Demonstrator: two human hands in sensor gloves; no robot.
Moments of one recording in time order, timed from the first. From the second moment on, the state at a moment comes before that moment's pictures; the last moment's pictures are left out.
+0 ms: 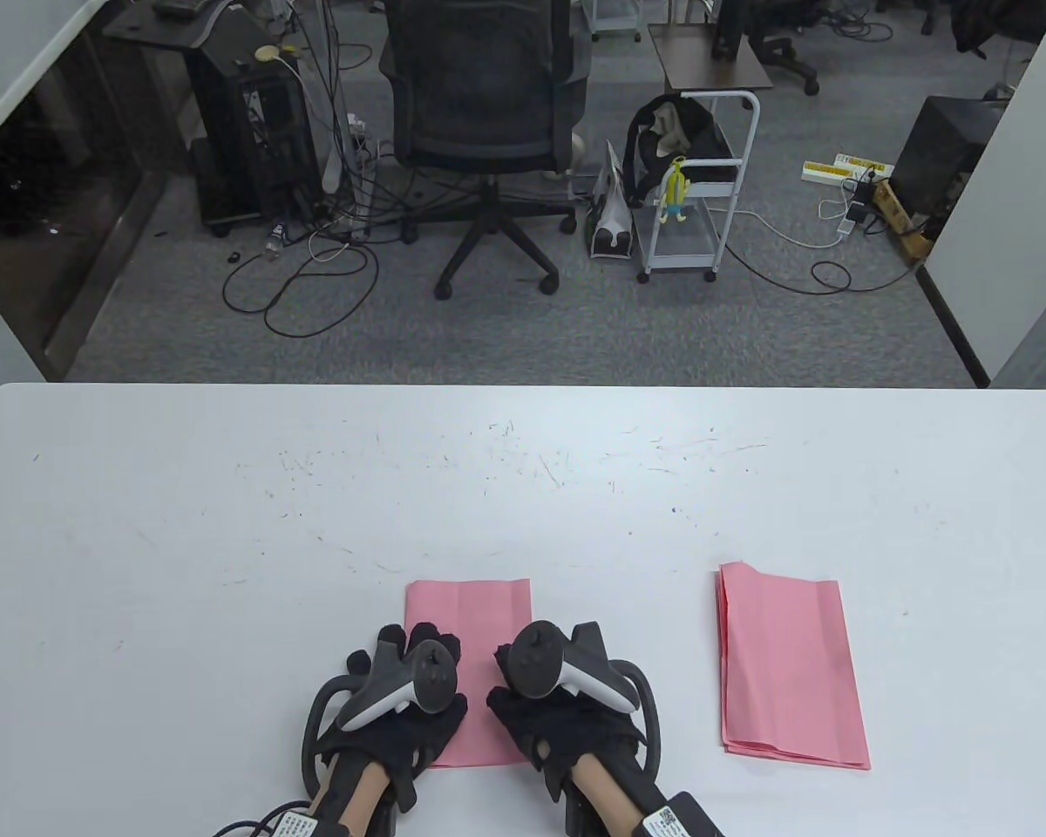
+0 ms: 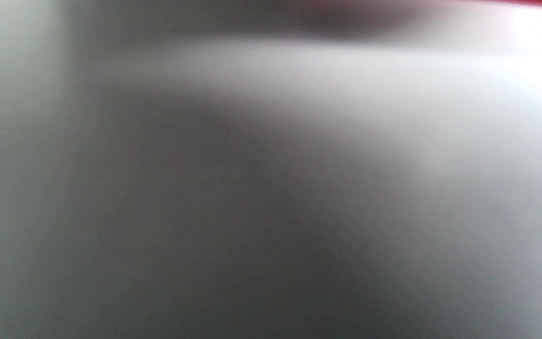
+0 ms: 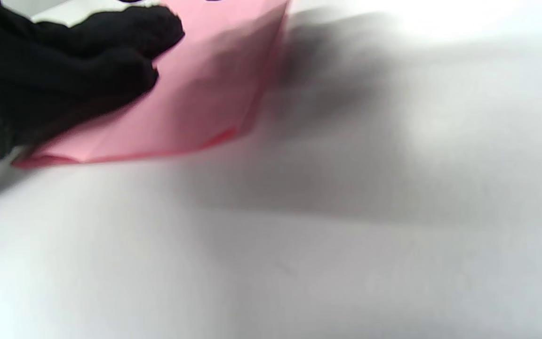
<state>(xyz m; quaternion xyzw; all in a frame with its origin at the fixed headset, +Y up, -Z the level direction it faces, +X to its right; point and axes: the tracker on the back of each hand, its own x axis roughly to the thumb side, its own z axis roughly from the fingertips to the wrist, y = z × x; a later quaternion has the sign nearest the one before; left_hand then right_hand) -0.159 -0.809 -0.314 -0.29 -0.08 0.02 0.95 0.027 -0.764 -0.304 0.13 0.30 0.94 0.13</state>
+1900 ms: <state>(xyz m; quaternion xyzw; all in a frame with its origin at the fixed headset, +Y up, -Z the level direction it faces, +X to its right) -0.159 -0.809 -0.314 -0.29 -0.08 0.02 0.95 0.028 -0.760 -0.361 0.09 0.30 0.93 0.17</state>
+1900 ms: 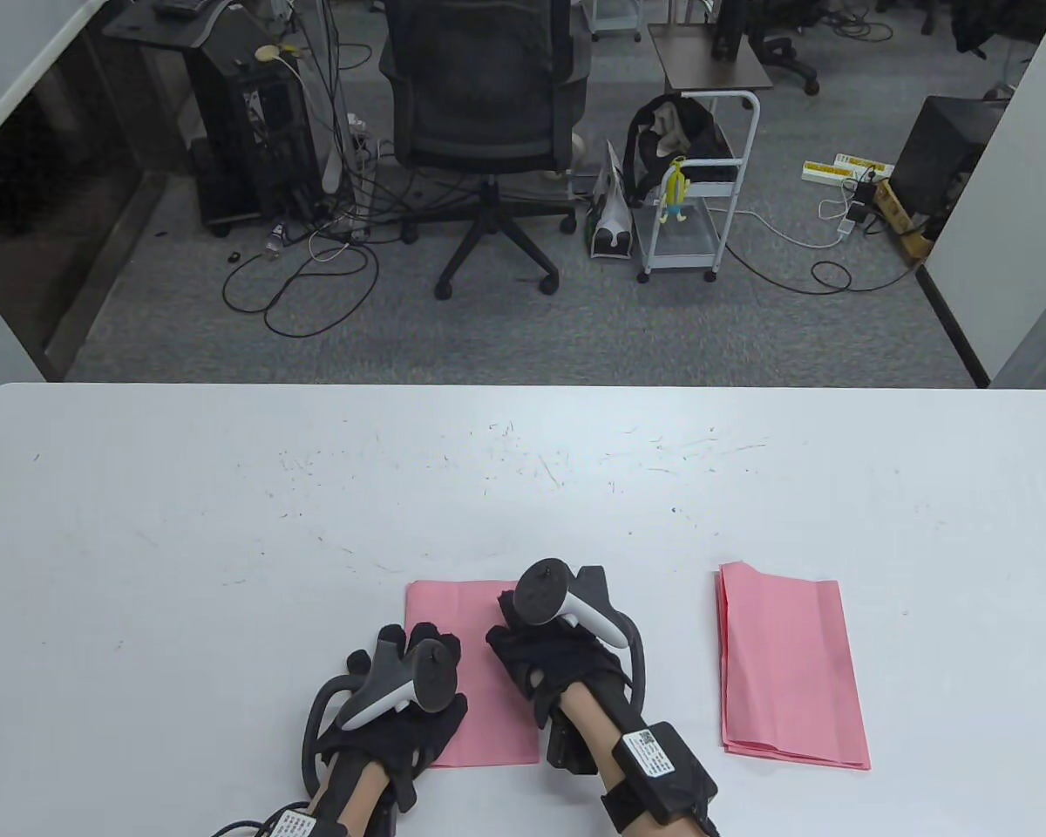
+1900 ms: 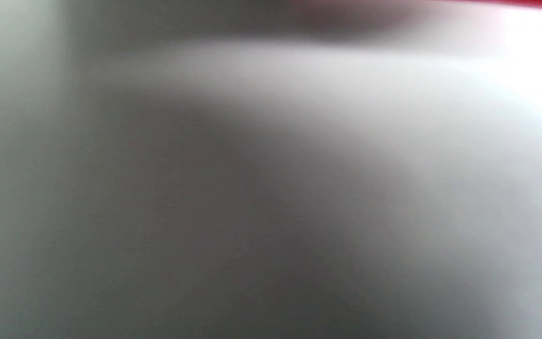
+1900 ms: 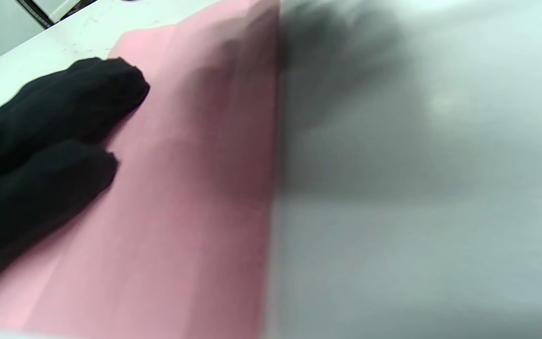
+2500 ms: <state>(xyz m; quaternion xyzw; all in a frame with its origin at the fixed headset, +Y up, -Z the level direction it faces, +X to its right) -0.159 -0.809 -0.314 -0.29 -0.08 0.02 0.95 0.017 -0.771 -0.325 0.13 0.32 0.93 0.12</state>
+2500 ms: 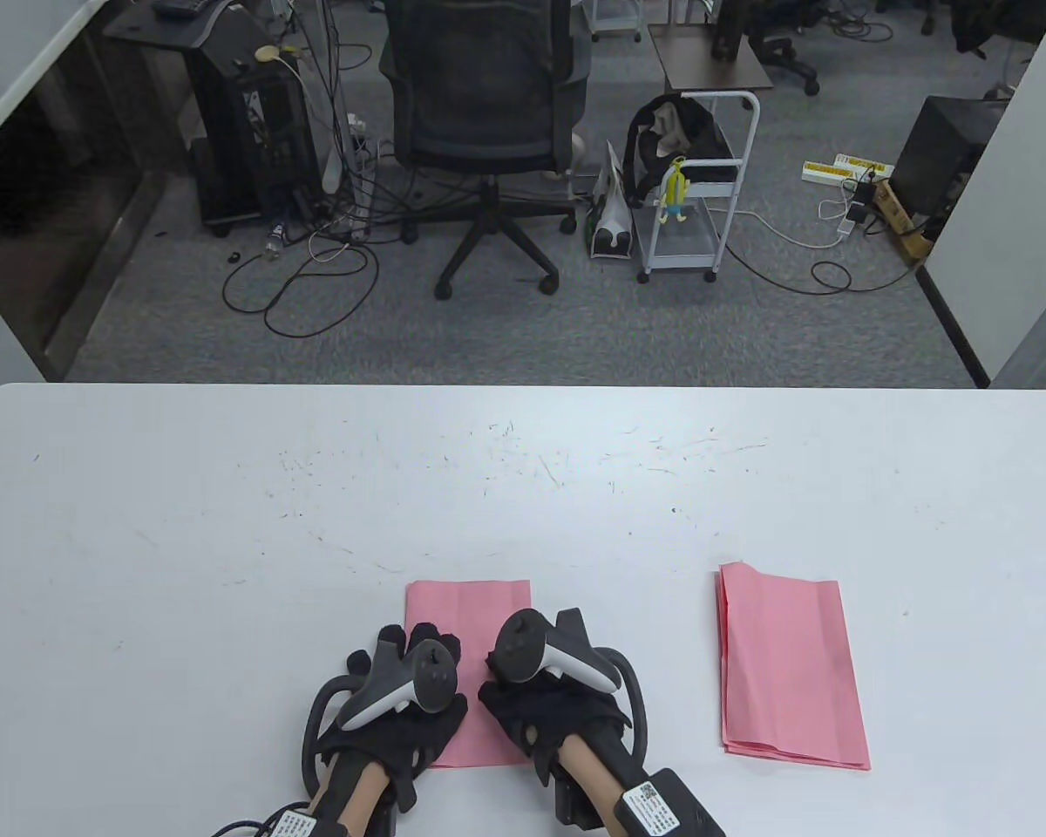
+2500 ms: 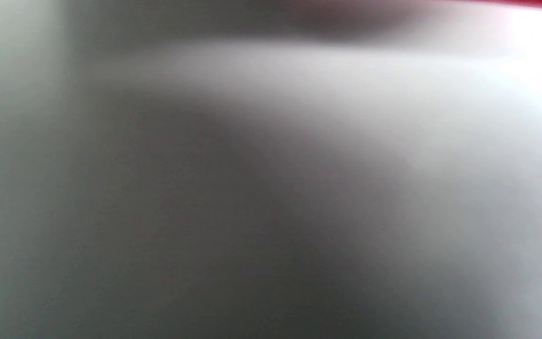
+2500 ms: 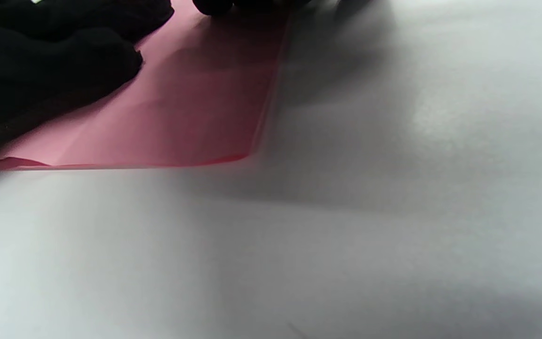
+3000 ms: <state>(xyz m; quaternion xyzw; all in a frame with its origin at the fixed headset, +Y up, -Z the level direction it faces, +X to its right) -0.159 -0.809 -0.314 -0.29 -0.08 0.02 0.95 0.020 -0.770 -0.302 0.16 0.33 0.93 0.10</state>
